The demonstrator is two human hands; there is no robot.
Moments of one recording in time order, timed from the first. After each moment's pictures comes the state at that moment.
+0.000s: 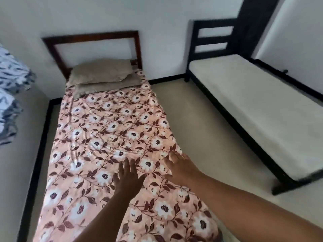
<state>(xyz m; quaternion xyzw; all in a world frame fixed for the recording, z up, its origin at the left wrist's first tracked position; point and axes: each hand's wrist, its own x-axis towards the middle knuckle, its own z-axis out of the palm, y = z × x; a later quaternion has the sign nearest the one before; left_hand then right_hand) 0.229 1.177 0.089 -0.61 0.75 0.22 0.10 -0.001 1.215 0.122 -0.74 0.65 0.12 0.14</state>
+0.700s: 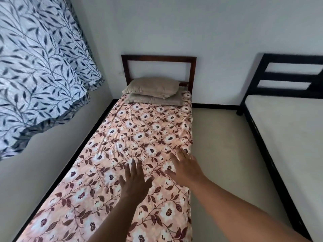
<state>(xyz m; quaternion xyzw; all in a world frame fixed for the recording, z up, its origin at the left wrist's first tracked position) 0.058 1.168 0.160 -0.77 0.60 0.20 0.01 -0.148 1.091 0.178 -0.85 0.52 0.03 0.08</state>
